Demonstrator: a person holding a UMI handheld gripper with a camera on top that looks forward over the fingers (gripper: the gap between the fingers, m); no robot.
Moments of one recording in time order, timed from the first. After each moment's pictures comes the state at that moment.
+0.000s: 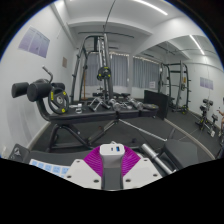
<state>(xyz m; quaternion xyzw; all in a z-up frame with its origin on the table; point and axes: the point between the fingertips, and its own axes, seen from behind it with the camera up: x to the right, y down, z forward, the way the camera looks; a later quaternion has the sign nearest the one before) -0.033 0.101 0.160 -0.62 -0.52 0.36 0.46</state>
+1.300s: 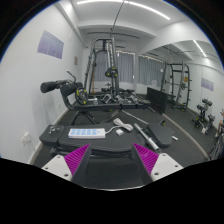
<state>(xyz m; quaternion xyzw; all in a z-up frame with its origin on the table) 0.391 0.012 0.268 -0.61 -0.56 0.36 0.42</state>
